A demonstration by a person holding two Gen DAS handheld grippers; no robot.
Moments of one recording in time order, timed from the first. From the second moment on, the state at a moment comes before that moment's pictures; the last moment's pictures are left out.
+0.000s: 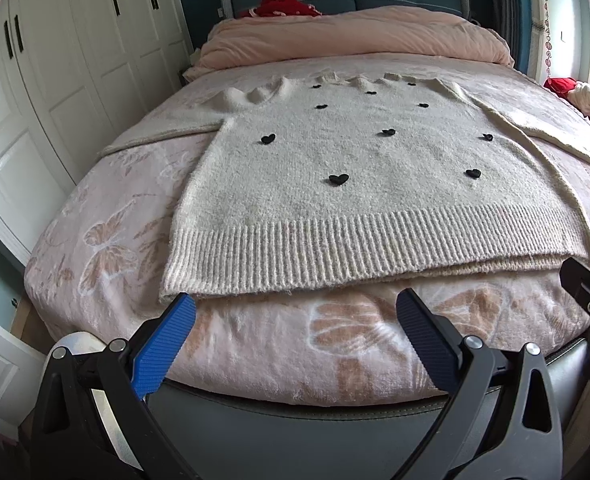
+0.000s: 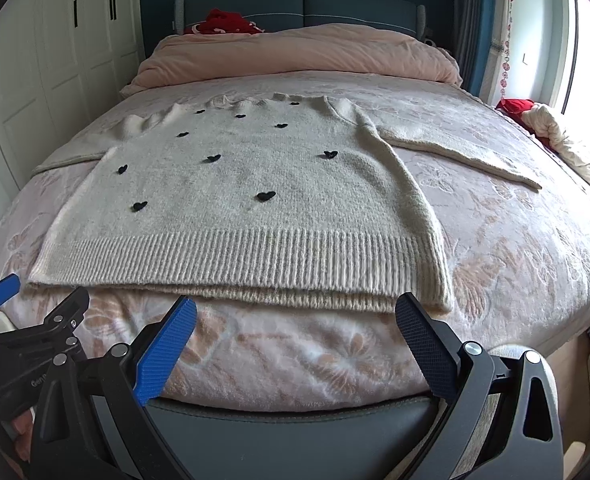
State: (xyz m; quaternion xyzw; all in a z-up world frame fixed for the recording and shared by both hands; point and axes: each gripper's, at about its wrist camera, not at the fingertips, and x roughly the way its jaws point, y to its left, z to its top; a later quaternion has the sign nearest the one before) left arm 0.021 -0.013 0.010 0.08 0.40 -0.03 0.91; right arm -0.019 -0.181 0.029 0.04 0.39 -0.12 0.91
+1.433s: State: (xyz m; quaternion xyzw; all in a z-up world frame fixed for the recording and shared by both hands) left arm 0.216 -0.007 0.050 -0.08 0.40 -0.07 0.91; right arm 0.348 -0.284 0.156 0.14 0.26 0.15 0.94
